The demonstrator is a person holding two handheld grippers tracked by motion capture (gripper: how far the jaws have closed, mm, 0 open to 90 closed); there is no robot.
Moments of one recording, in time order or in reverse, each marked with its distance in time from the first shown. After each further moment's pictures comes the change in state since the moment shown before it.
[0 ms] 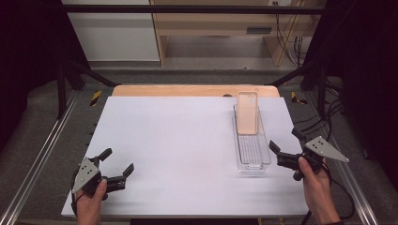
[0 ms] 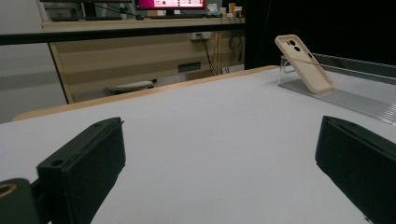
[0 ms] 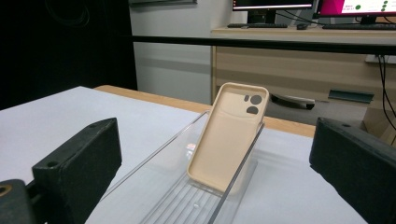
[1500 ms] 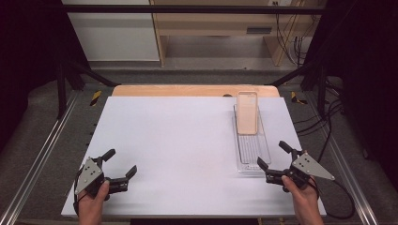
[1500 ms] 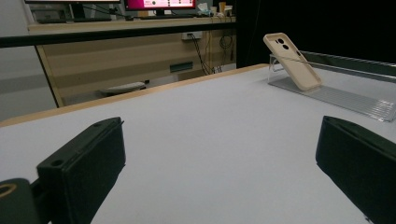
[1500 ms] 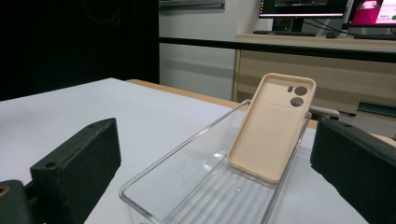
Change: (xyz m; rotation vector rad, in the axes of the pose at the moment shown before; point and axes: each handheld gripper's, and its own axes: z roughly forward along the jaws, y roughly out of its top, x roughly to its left) left arm -0.007 0.001 0.002 0.003 -0.036 0.020; right arm 0.036 -0.035 -0.006 -0.039 0.091 -0.049
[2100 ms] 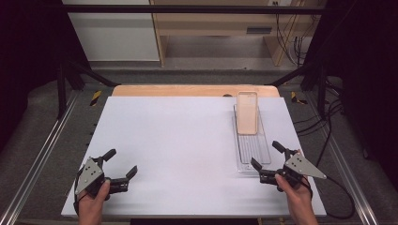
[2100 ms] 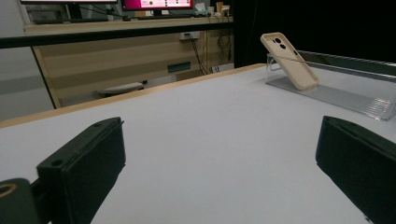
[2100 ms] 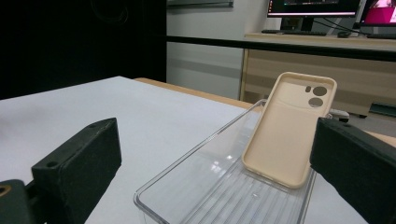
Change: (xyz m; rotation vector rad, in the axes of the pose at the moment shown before) left arm 0.000 0.000 0.001 0.001 -0.011 0.006; right arm 0.010 -0.004 0.012 0.003 0.026 -0.007
